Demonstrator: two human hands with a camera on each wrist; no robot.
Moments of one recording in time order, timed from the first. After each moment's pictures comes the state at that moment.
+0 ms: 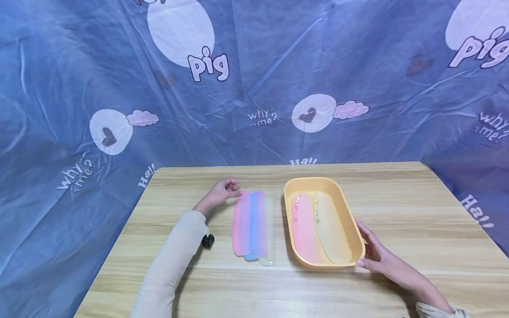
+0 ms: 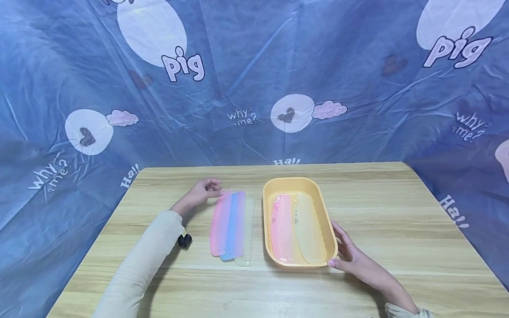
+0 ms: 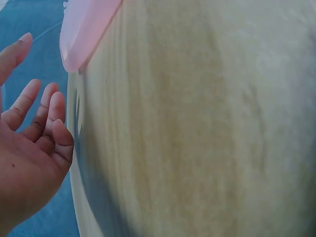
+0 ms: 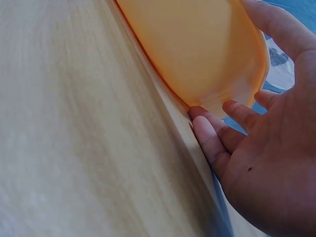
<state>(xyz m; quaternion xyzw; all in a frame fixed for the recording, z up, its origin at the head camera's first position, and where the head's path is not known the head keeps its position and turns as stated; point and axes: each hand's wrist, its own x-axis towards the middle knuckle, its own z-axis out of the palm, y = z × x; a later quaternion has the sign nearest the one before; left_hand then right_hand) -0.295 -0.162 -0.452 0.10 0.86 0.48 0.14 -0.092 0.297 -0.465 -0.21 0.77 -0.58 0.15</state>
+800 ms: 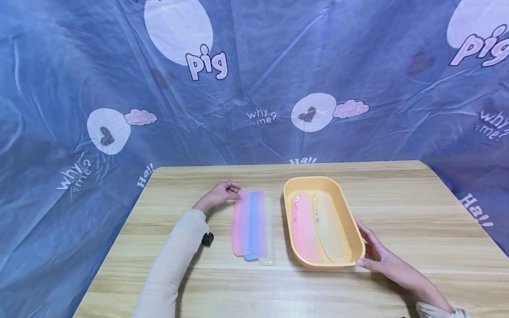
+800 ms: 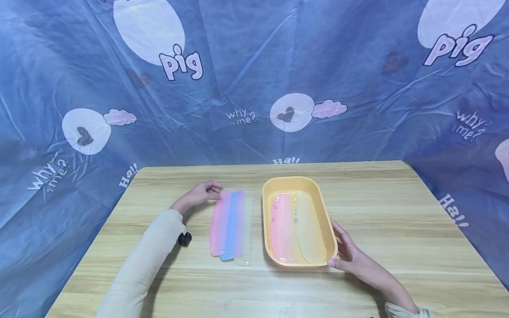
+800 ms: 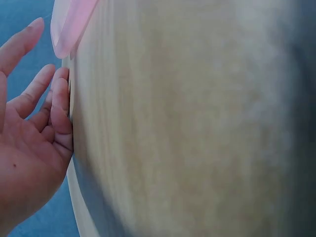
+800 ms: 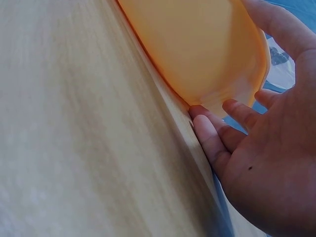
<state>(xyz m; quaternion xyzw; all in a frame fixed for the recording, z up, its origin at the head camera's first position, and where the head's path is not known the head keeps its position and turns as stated) -0.301 -0.164 -0.461 0.13 0.85 0.48 0.19 -0.091 0.296 -0.462 -0.21 0.76 -0.59 0.15</state>
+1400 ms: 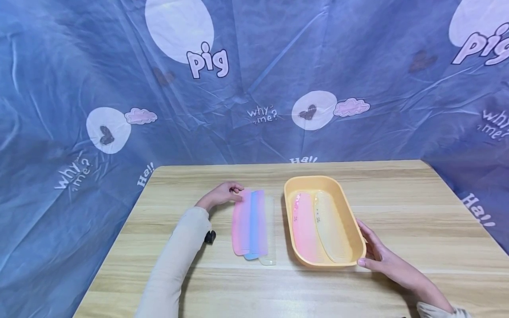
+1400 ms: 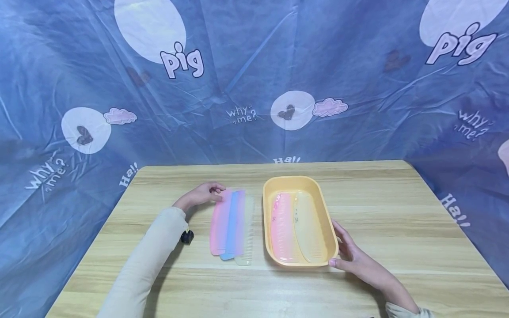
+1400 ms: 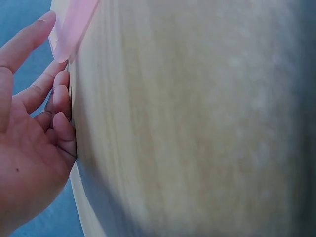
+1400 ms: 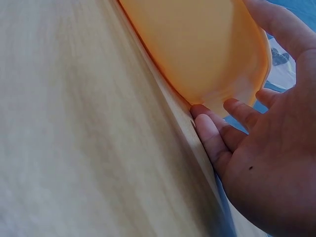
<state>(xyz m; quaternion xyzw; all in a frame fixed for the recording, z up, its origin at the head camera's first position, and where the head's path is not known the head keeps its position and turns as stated) -0.306 -0.160 -0.459 0.15 0.86 0.43 0.22 -0.093 0.294 -0.466 -0.23 0.76 -0.59 0.14</state>
